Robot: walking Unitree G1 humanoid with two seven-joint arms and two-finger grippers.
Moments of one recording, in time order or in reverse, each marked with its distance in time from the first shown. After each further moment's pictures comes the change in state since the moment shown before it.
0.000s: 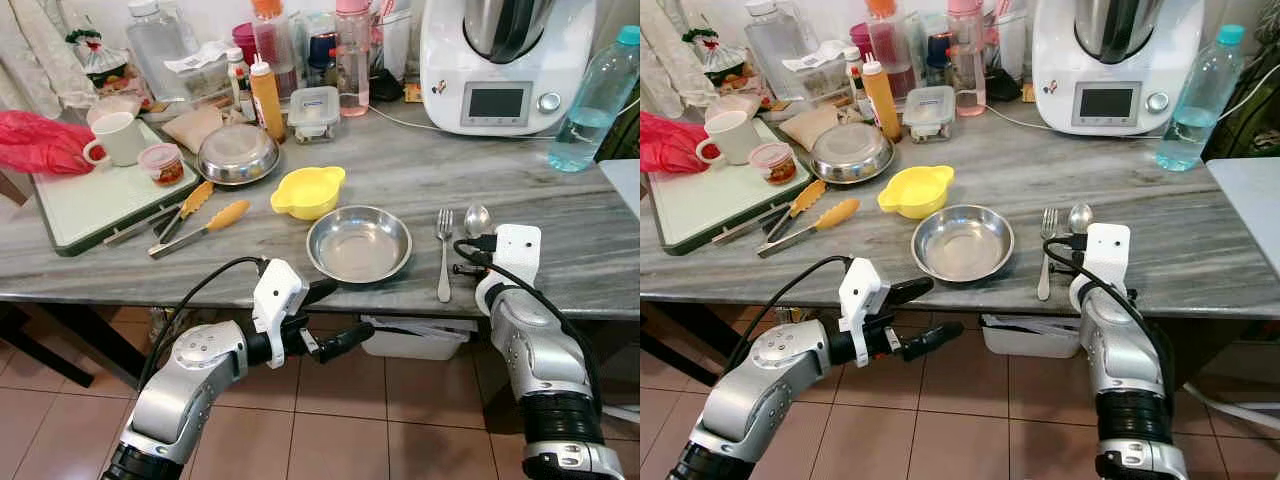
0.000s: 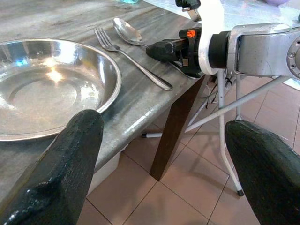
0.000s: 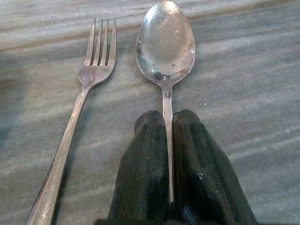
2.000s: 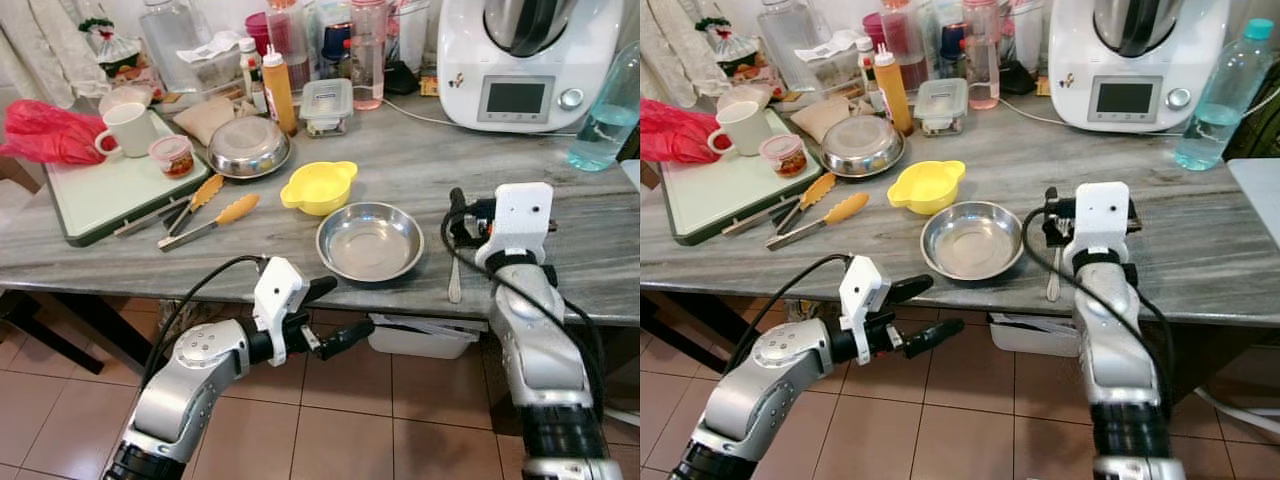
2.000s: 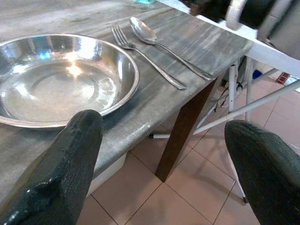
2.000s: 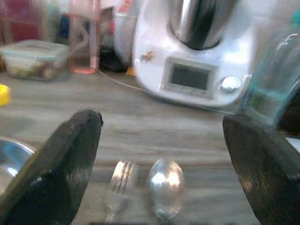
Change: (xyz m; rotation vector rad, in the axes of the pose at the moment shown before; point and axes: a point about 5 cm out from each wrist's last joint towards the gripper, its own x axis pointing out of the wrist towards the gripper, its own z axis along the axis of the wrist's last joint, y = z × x) left arm 0.005 0.001 0.002 -0.007 -0.024 0.025; right arm -0.045 0.015 0.053 -0.214 -0.513 -0.059
